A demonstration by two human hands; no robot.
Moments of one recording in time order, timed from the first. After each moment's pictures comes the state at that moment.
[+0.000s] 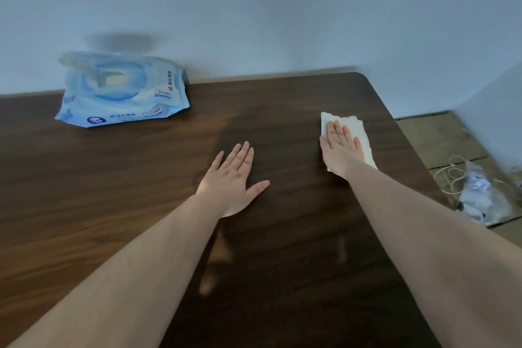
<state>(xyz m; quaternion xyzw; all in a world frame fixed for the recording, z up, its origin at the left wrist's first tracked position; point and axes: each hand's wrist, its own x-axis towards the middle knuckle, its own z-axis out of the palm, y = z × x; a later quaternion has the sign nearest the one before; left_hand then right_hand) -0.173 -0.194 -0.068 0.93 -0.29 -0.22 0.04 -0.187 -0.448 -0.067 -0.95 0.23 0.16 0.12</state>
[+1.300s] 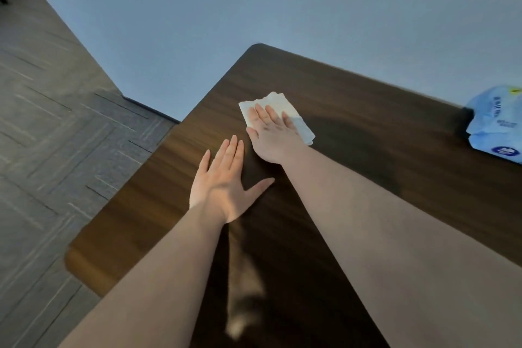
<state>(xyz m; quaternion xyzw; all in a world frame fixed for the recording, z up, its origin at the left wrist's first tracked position) -0.258 0.383 -0.078 0.98 0.18 -0.11 0.08 -0.120 0.311 -0.082 -0.91 -0.35 0.19 0.09</state>
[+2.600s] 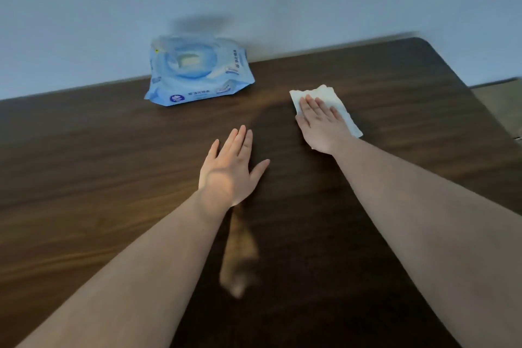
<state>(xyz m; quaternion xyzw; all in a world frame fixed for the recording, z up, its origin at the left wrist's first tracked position) -0.188 -0.063 -0.052 0.96 -0.21 -0.18 0.05 -0.158 -0.285 -0.074 -0.98 0.08 0.16 0.11</state>
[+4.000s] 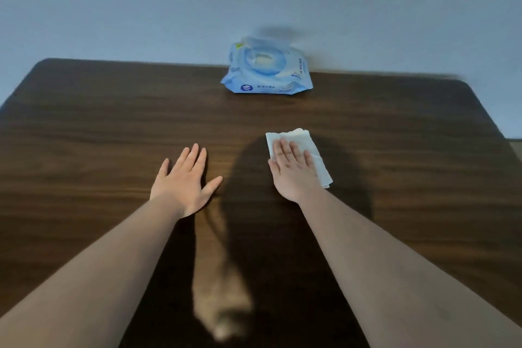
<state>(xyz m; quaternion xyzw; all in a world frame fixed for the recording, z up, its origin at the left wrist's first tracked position) -0.257 0.109 -0.043 0.98 -0.06 -0.20 0.04 -0.242 -0.122 -0.066 -0.97 -0.02 0.19 0.12</state>
